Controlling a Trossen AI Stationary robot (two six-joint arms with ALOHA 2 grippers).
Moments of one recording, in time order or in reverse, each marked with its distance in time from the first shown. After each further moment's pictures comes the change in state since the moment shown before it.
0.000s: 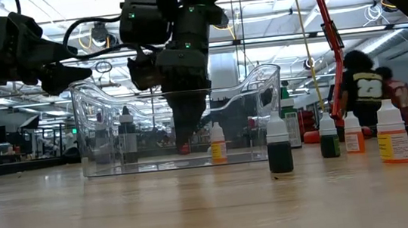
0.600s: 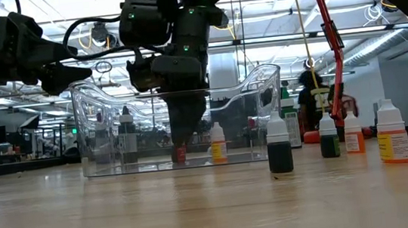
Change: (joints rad) left arm 0.000 0.000 0.000 0.000 0.000 0.000; right arm 0.001 -0.004 -0.011 0.030 0.045 0.041
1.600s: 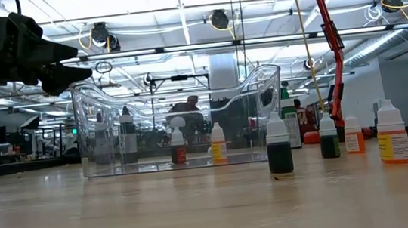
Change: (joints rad) left arm 0.000 0.000 0.000 0.000 0.000 0.000; right arm 0.385 -0.493 -0.121 -0.581 0.242 0.956
